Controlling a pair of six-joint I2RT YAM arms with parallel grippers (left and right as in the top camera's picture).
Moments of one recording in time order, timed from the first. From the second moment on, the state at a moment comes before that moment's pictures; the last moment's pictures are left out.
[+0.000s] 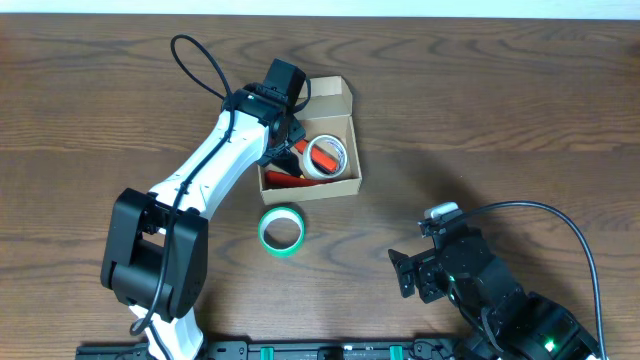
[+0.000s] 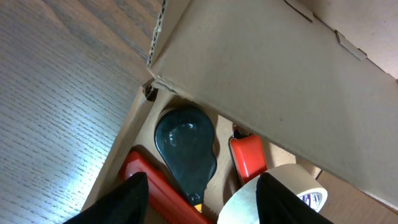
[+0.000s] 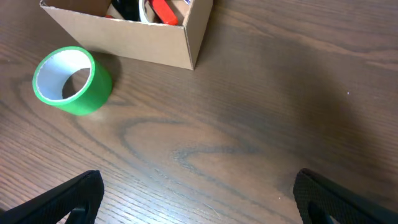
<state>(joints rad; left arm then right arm) -0.42 1.91 1.46 -0.72 -0.03 -0.97 0.74 0.61 0.71 -0.92 0.20 0.33</state>
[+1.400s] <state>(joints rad) -0.62 1.15 0.87 -1.00 0.01 -1.60 0.74 0.61 0.71 -0.92 0.20 0.33</state>
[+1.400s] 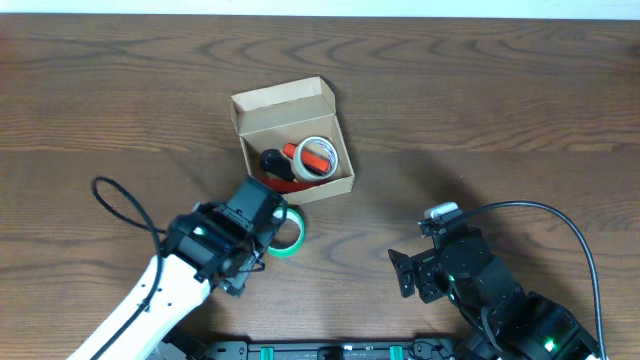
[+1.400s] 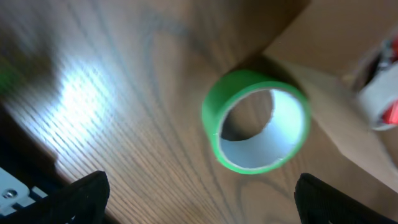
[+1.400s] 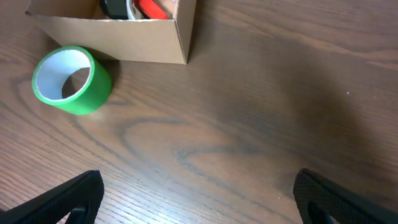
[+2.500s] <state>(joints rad) -0.64 1.37 0.69 -0.62 0.10 -1.74 0.74 0.61 0.71 -0.92 0.20 0.33</state>
